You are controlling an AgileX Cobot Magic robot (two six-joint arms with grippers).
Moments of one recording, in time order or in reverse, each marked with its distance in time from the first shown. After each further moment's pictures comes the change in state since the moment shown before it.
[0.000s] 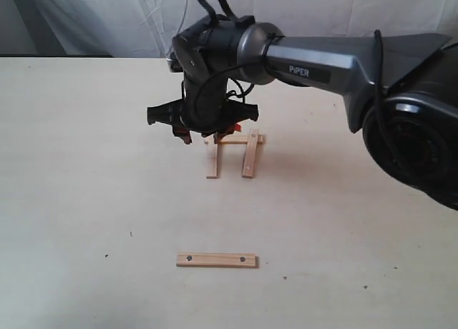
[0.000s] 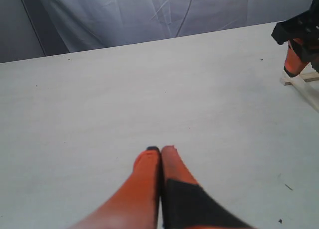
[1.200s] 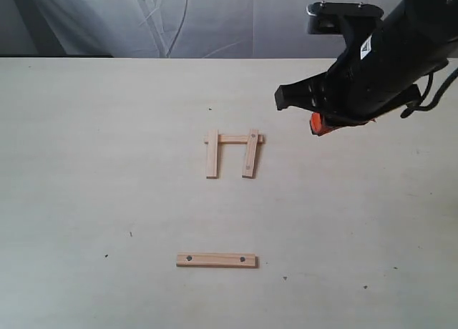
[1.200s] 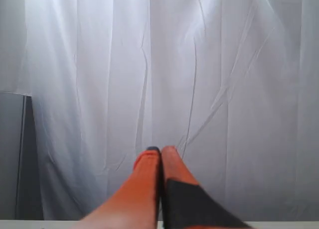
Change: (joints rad) left arm 0.000 0.000 0.000 0.078 -0.630 -0.273; right arm -0.269 -0.798 0.809 0.220 -0.143 -0.423
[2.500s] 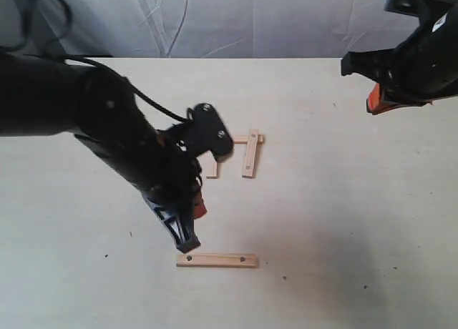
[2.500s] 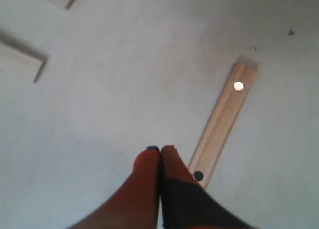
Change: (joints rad) left arm -0.583 1.685 -0.970 -0.397 0.892 0.913; right arm -0.284 0.000 0.002 0.127 0.000 -0.125
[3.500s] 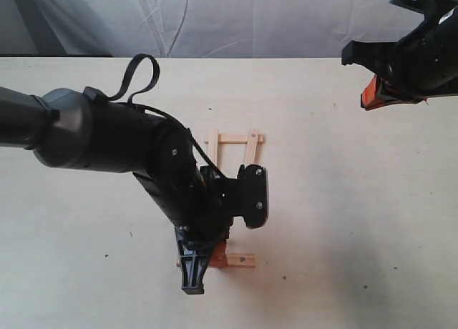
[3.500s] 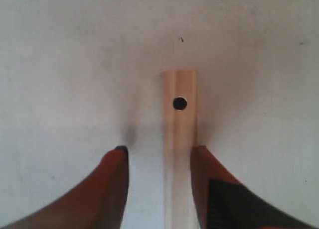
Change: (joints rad) left arm -0.117 0.193 -0.039 -0.031 -0.055 0.349; right arm -0.036 0.000 0.000 0.135 0.000 -0.081
